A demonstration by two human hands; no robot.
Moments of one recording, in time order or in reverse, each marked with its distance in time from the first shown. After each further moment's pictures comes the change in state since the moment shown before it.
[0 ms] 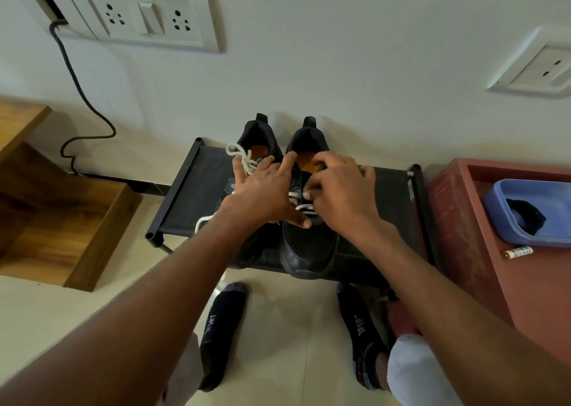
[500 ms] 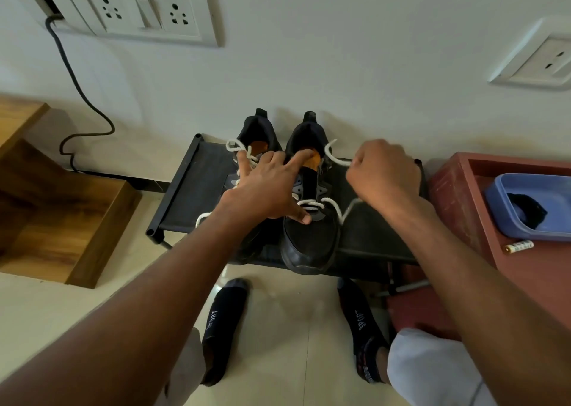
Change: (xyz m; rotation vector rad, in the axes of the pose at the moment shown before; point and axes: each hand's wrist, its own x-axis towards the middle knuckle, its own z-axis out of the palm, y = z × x) left_hand -0.004 0.003 -0.006 0.038 0.004 0.086; right_hand 0.009 0.032 -0.037 0.047 0.046 0.355
